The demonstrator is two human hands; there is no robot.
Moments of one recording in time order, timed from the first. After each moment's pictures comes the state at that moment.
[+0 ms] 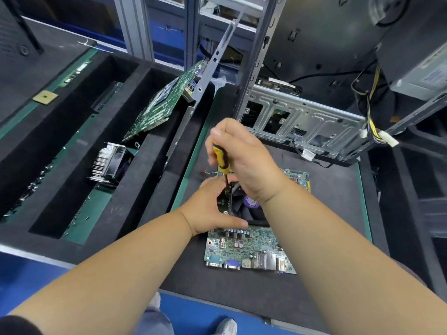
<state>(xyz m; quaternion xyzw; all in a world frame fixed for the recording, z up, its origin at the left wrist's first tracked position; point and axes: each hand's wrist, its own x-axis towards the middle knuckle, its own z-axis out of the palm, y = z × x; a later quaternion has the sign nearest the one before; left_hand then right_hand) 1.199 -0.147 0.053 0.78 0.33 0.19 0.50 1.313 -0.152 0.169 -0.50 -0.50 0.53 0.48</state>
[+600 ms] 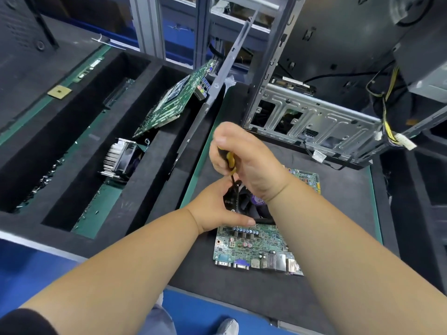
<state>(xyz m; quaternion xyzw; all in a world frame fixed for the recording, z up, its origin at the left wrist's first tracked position) 1.195 -0.148 0.048 0.70 0.33 0.21 0.59 1.301 -0.146 0.167 -0.45 -0.50 0.59 0.44</state>
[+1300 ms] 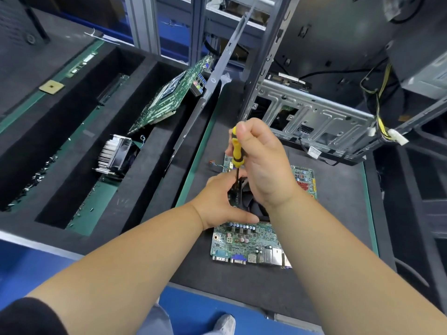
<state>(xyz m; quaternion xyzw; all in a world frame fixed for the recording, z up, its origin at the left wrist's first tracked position) 1.209 -0.149 0.047 0.74 0.36 0.20 0.53 1.307 -0.167 0.163 -0.53 -0.42 0.47 0.56</state>
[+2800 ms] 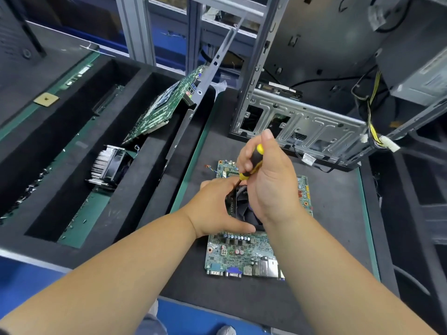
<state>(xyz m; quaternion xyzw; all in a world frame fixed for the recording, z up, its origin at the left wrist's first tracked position) 1.214 -0.147 0.069 0.81 0.37 0.15 0.43 1.320 -0.176 0.157 -0.49 -0.34 0.46 0.66</state>
